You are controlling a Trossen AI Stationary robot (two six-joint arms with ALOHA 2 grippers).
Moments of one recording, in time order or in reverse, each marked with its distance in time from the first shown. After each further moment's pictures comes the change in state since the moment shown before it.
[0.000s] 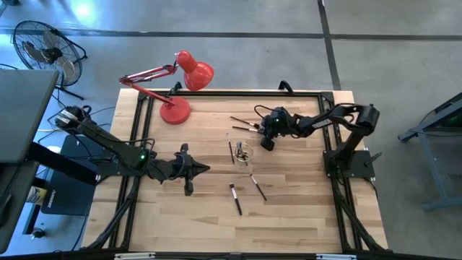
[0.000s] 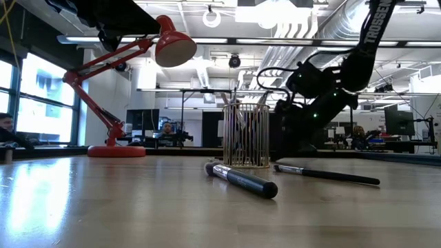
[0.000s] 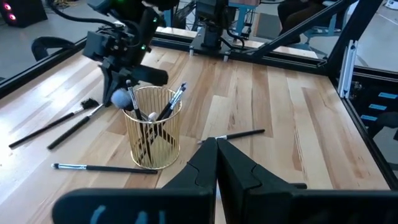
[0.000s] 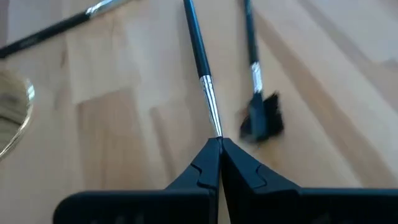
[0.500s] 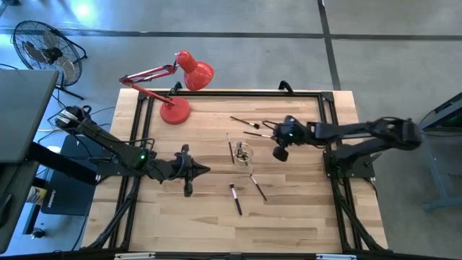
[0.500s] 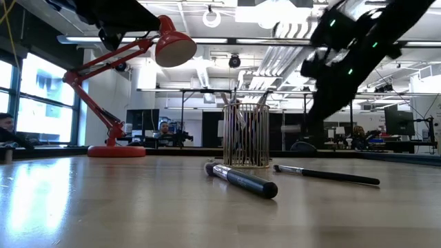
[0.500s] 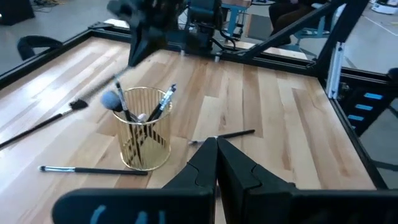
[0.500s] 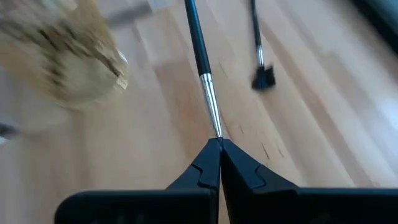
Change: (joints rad) left arm 0.000 0.000 0.000 0.016 0.033 -0.002; right arm 0.266 -0.547 -0.009 -0.486 0.276 0.166
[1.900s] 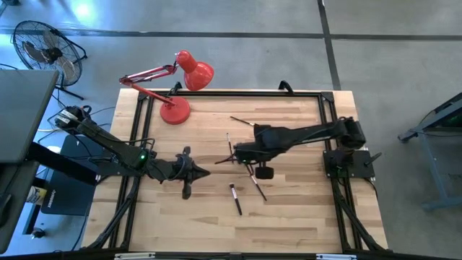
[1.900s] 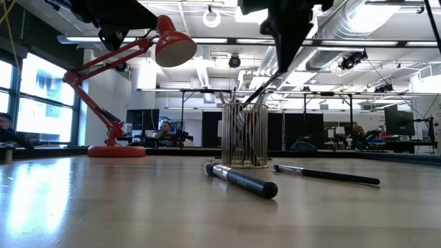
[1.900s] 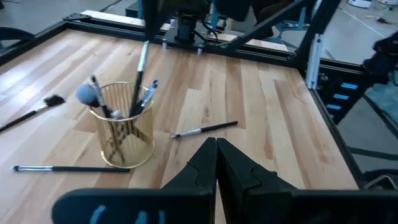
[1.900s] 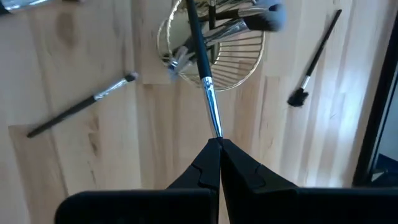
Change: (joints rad) left arm 0.000 0.000 0.000 -0.005 0.080 0.000; right arm 0.350 0.691 1.234 -1.235 0.129 -0.003
